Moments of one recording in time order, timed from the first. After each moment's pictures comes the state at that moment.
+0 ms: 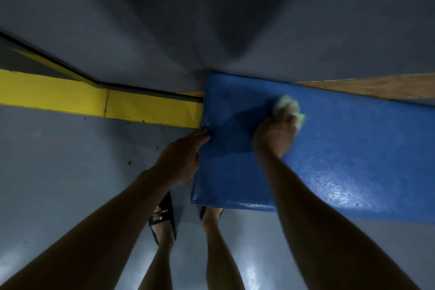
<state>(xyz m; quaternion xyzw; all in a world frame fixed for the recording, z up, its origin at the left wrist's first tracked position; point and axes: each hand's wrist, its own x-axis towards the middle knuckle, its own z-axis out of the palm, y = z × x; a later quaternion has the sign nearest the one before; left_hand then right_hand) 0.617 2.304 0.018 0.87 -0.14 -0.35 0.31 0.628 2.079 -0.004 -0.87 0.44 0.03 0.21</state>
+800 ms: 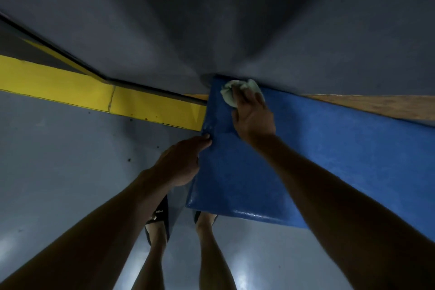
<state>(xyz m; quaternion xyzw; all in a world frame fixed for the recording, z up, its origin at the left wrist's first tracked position) 0.621 2.300 0.011 0.86 -0.11 -0.41 0.28 0.684 2.092 0.002 -0.98 -0.05 0.10 0.13</state>
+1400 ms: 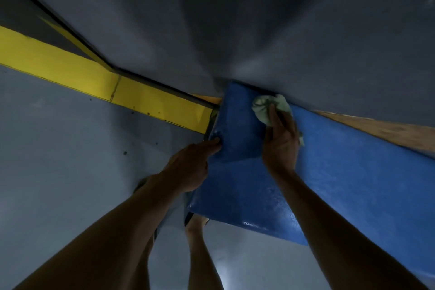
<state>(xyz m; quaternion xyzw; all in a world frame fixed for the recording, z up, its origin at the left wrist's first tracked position) 0.611 2.304 0.003 0.86 -0.09 -0.37 0.35 0.647 2.076 0.002 -0.98 0.09 -0.01 0.19</state>
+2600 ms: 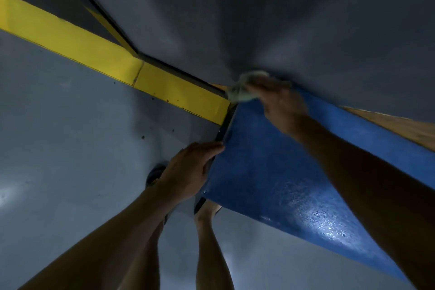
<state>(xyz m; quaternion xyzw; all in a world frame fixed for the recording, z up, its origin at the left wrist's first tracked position) 0.555 2.327 0.019 0.89 -0.06 -0.24 0.38 0.719 2.103 0.006 -0.95 -0.26 0.12 0.13</state>
